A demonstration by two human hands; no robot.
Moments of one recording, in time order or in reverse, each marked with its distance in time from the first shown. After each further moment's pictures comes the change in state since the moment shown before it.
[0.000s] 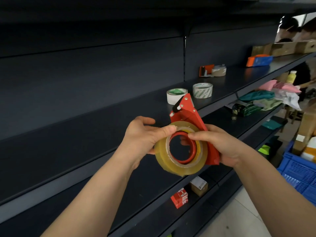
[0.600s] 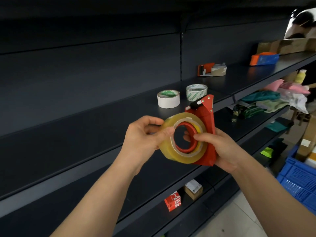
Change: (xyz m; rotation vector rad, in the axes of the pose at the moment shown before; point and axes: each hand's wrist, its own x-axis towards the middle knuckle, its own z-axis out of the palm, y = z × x) left_hand 0.027 0.001 0.056 0.021 0.059 0.090; right_hand 0.018 0.006 -0.063 0.179 0.131 -0.018
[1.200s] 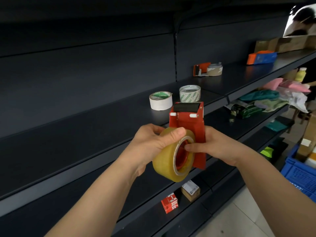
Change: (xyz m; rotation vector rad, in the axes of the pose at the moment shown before) left_hand 0.009 0.014 0.035 0.109 -0.172 -0.159; right_hand 0.013 -0.019 -0.033 -0.504 -0.287 -0.113
